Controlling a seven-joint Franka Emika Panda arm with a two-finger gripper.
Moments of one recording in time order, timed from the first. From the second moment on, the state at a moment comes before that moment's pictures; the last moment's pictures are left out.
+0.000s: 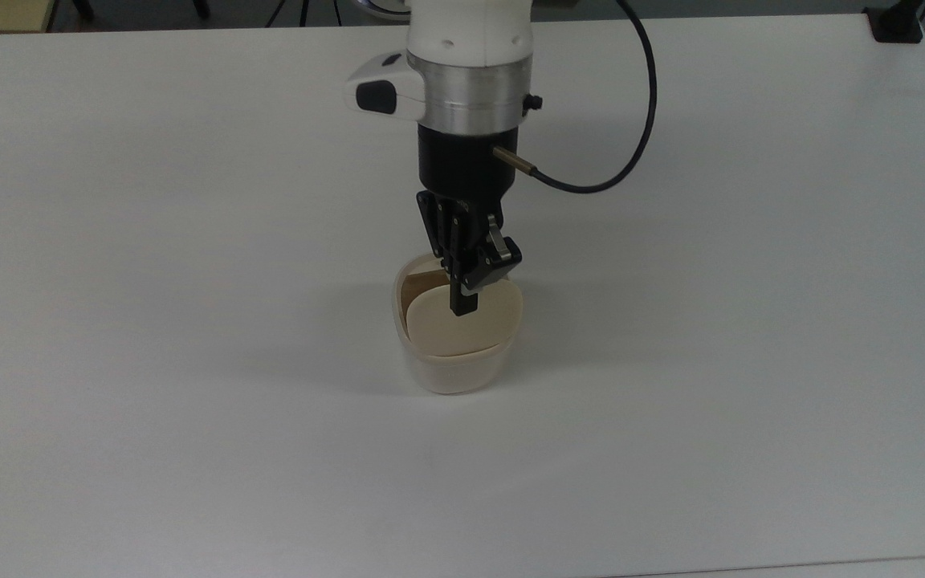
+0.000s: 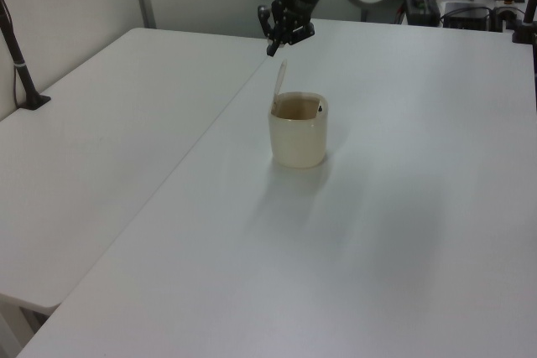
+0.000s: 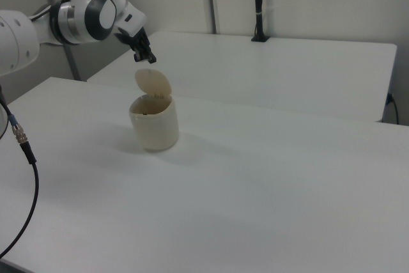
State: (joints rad) arm 0.16 0.44 0.02 -1.34 -0.14 2.29 1.27
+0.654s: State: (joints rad) arm 0.15 0.45 0.05 -1.37 -0.22 2.29 1.25
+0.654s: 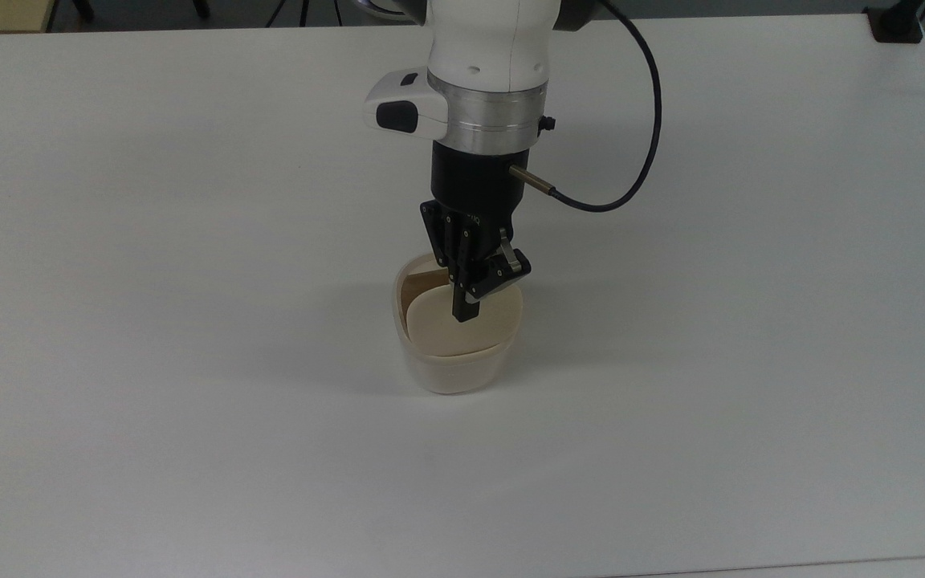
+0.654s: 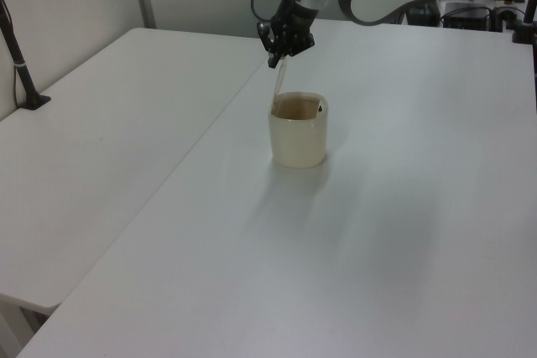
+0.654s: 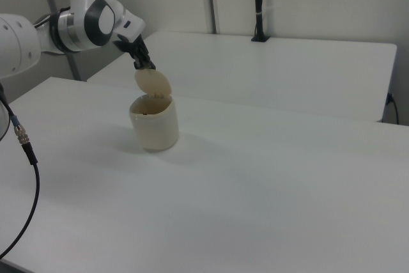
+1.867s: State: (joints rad) arm 0.11 0.36 0.09 -1.64 -0.23 2.29 1.10
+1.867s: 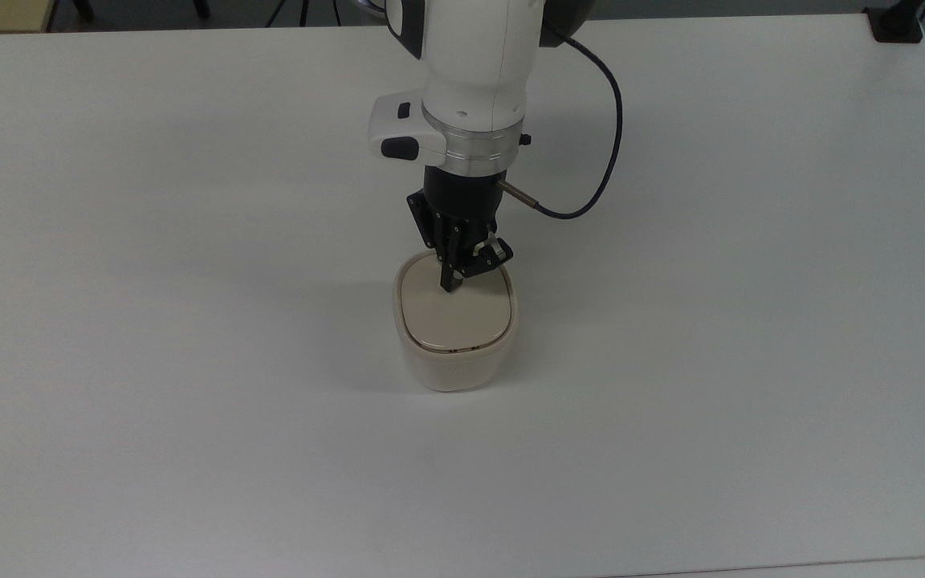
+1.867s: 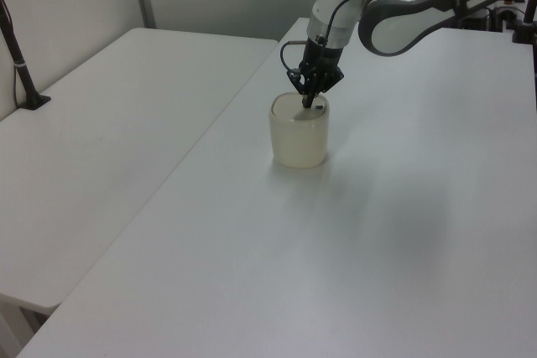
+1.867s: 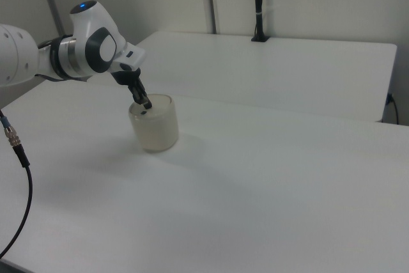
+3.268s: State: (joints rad) arm 0.02 0.03 0.10 -1.64 -0.10 1.84 0.75
